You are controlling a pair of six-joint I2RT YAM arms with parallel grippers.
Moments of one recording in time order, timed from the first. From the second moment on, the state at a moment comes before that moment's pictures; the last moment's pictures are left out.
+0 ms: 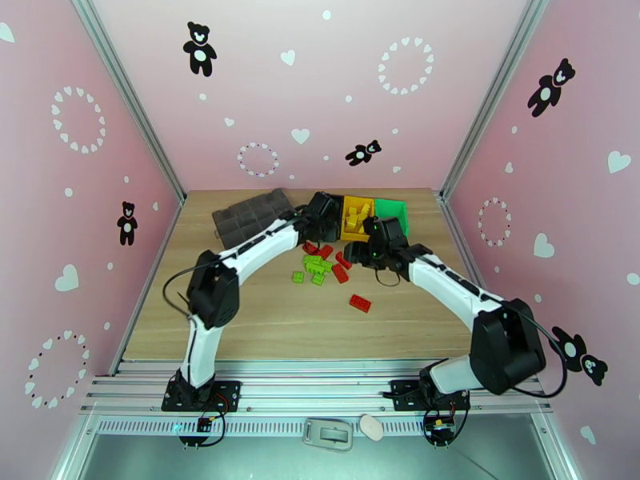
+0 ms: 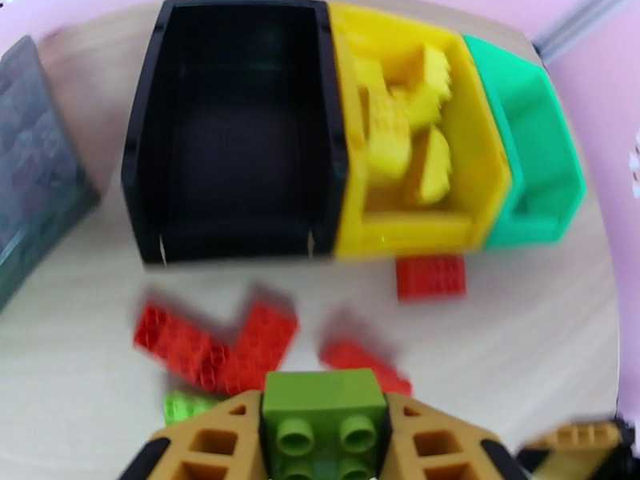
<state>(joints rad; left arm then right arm) -0.67 2.18 1.99 -0.67 -0.07 -0.53 0.38 1.49 1.05 -0.38 -0.28 0.51</state>
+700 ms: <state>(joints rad) -0.57 2.56 2.48 -0.77 0.00 -0.52 0.37 1.54 1.14 -0.41 -0.26 0.49</state>
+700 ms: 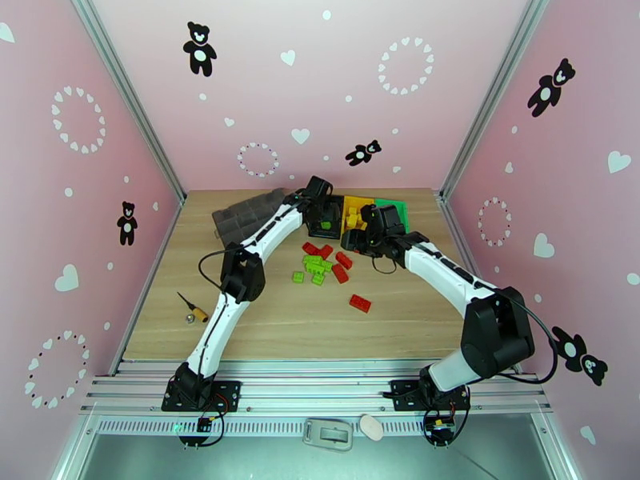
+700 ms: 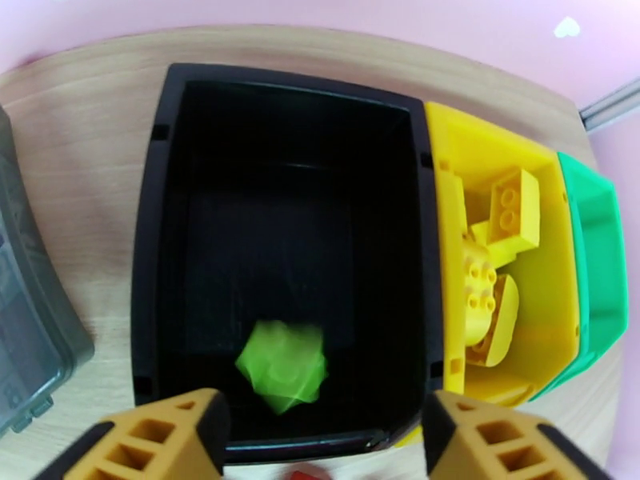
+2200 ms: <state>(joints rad) -0.69 1.83 1.20 -0.50 -0.14 -0.59 0.59 1.26 0.82 -0.55 -0.05 0.40</state>
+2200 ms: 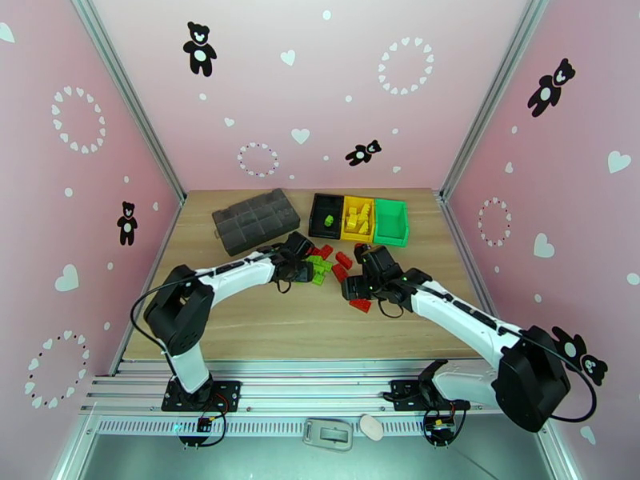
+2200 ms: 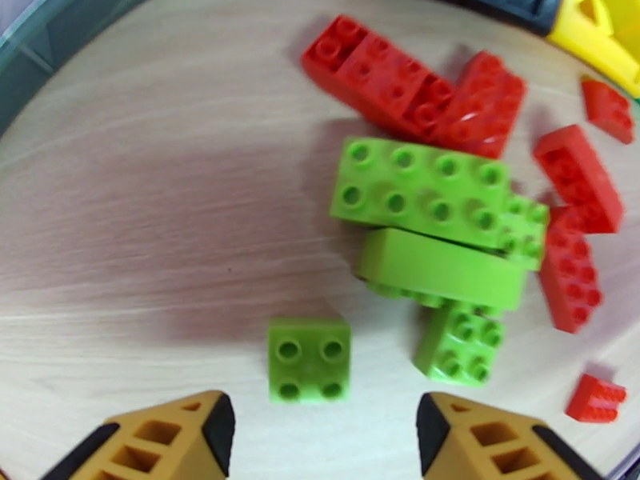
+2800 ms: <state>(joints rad) -0.69 1.91 1.20 -0.48 -0.15 -0.59 0.59 1.26 0.80 -0.54 -0.04 0.41</state>
